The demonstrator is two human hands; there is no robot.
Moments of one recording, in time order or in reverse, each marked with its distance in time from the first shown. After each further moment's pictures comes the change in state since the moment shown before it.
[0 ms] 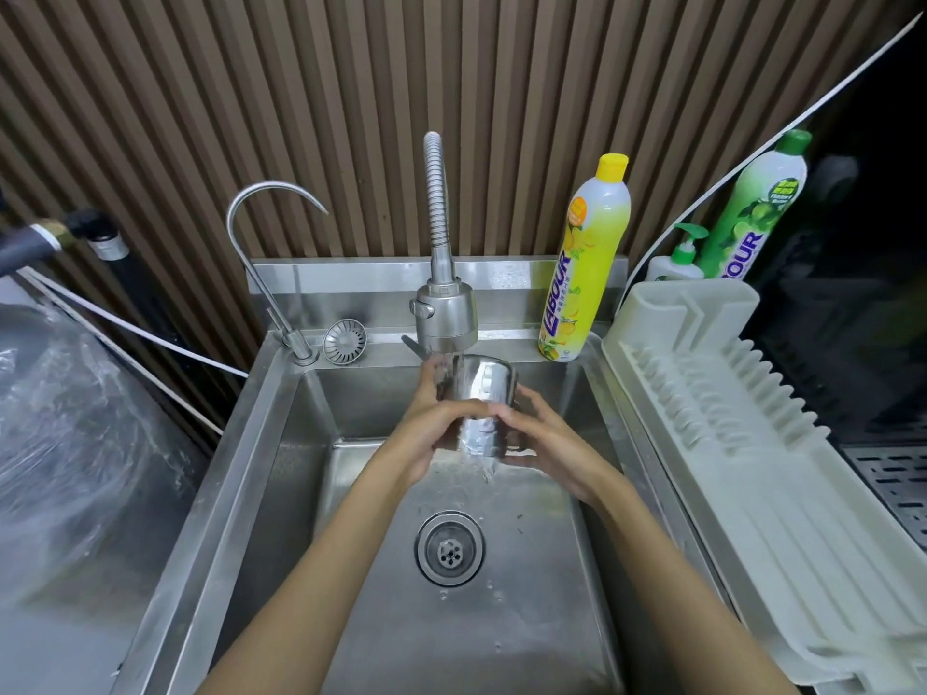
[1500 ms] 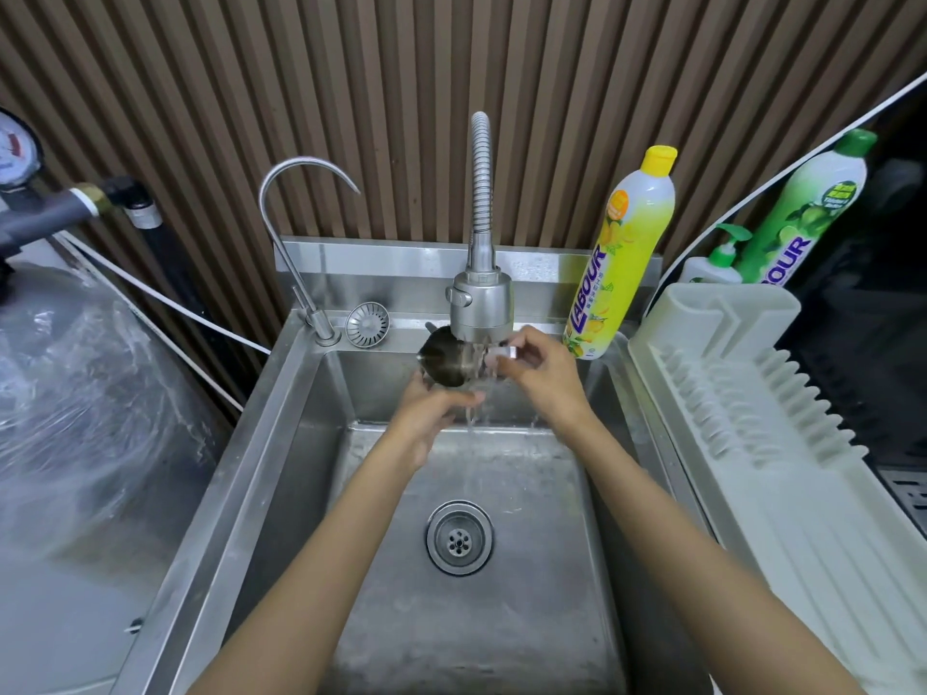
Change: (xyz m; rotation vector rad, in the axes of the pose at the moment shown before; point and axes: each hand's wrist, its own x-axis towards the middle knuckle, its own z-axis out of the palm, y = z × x) left_hand 0.013 -0.010 -0.024 -0.091 0.201 -0.094; right_hand 0.036 -0.046 0.038 -0.345 0.278 -0.400
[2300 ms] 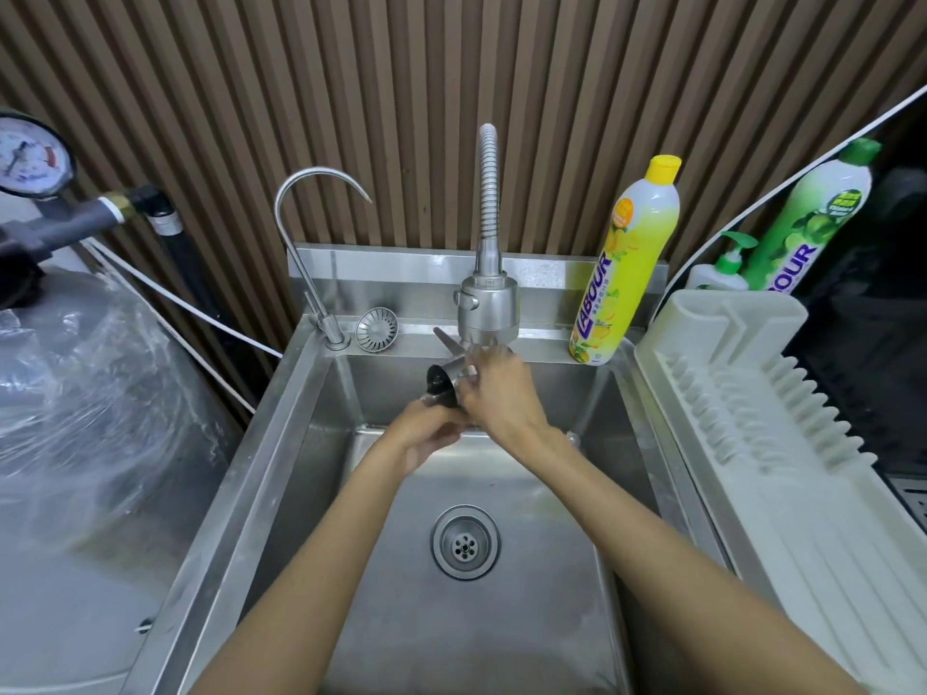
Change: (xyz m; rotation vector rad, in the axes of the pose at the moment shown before) left_hand -0.013 0.002 -0.014 0.183 -0.052 -0.146; right_hand -0.012 -0.025 0.045 -0.864 -0.095 -0.128
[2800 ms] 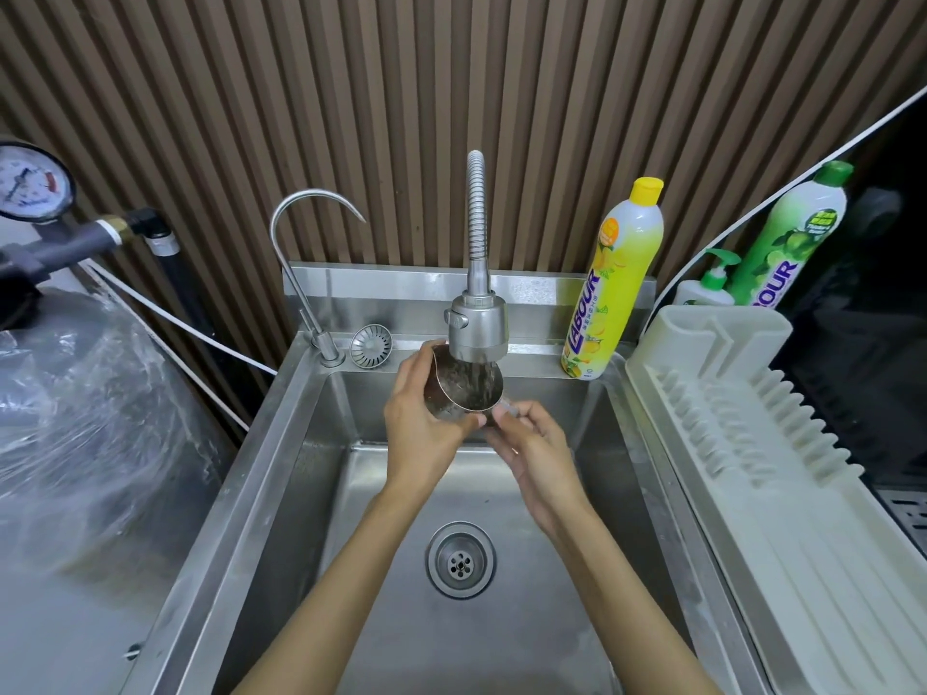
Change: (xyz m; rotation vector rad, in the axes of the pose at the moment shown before) left_hand -0.044 0.016 0.021 0.321 0.423 0.771; right_hand -0.053 0.027 0.001 1.548 0.028 0.398
